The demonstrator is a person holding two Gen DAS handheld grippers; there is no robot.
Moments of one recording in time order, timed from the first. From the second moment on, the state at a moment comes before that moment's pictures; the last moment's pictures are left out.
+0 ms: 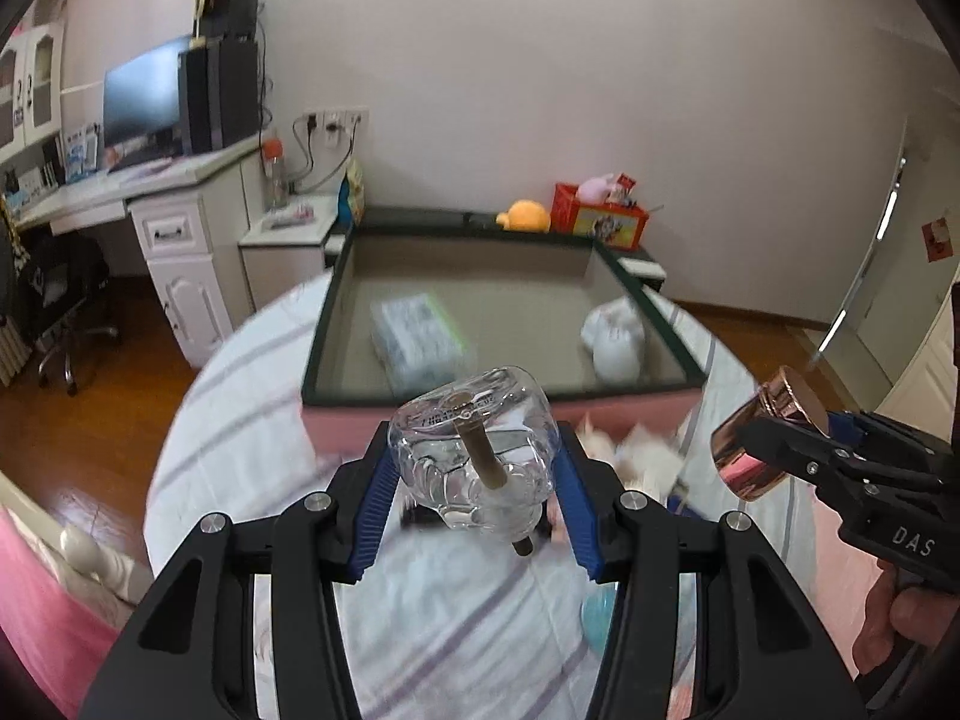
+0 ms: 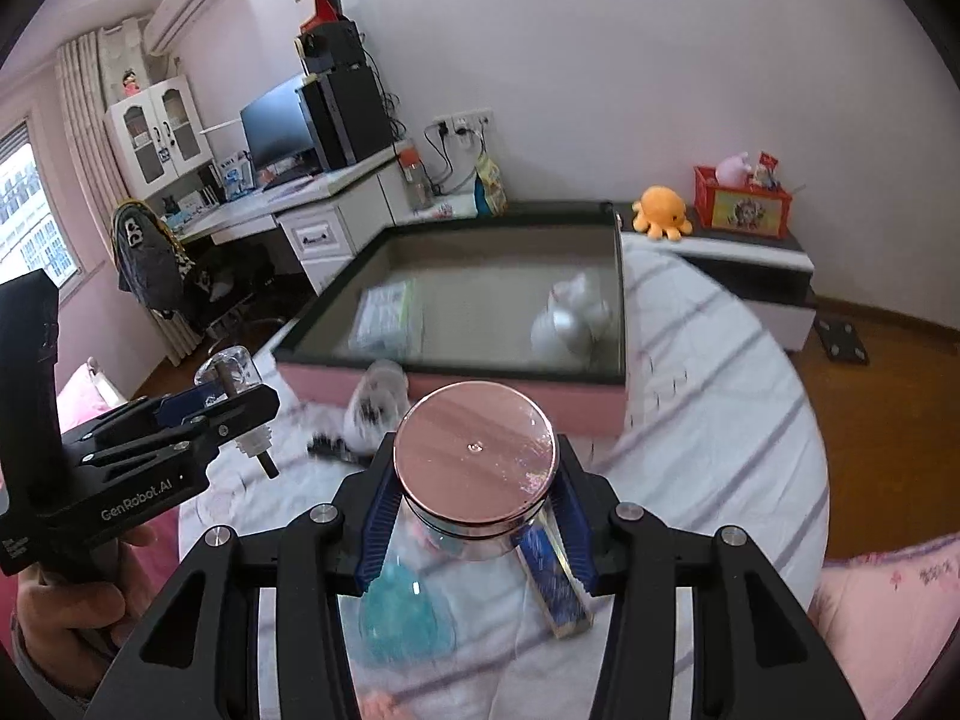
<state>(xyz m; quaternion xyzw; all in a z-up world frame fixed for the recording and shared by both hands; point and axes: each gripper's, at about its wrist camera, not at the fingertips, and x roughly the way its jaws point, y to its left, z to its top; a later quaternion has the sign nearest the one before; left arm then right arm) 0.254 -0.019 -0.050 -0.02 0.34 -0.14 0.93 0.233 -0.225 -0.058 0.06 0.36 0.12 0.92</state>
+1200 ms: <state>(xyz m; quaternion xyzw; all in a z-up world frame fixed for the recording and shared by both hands) 0.443 -0.056 -0.095 -0.01 0.40 -0.11 0.91 0.446 -0.221 -0.112 0.02 0.46 0.08 0.89</state>
